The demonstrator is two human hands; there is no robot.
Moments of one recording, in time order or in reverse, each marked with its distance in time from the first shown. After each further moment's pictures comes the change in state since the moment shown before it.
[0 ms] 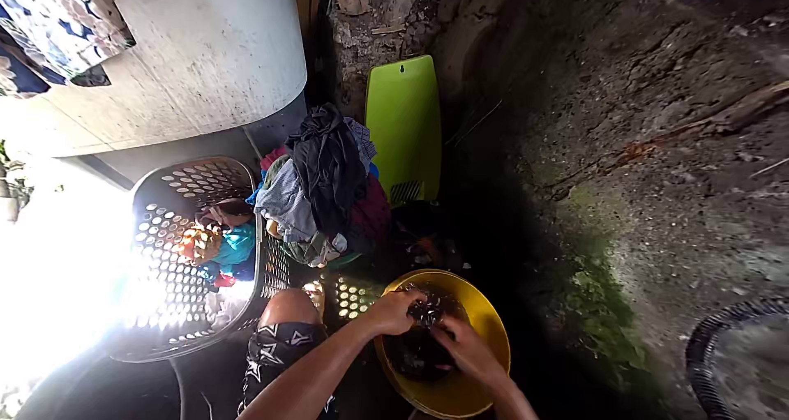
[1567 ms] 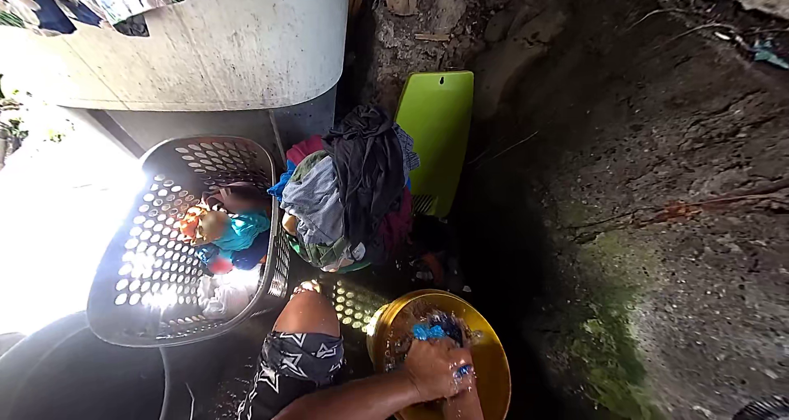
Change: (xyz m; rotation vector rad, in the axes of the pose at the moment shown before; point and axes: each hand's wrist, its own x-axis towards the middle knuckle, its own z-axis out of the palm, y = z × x) left_hand 0.032 -0.007 0.110 0.147 0.733 0.430; right_hand 0.017 0.004 0.064 1.066 0.461 0.086
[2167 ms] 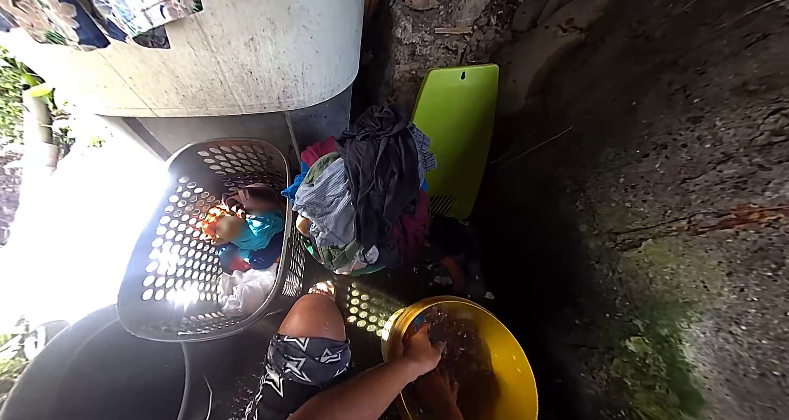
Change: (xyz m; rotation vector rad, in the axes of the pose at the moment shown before) left_hand 0.017 -0.057 0.002 -0.423 -0.342 -0.998; right_hand 0.068 0.143 -0.056 -1.728 -0.476 0.348
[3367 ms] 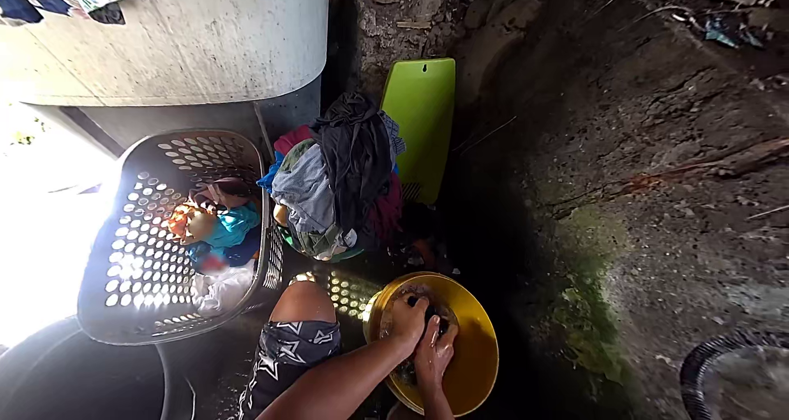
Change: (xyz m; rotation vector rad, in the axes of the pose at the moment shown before) left_hand -0.029 0.031 0.008 -0.534 0.266 0.165; right_hand -0.122 -0.075 -0.073 1.007 1.081 -0.045
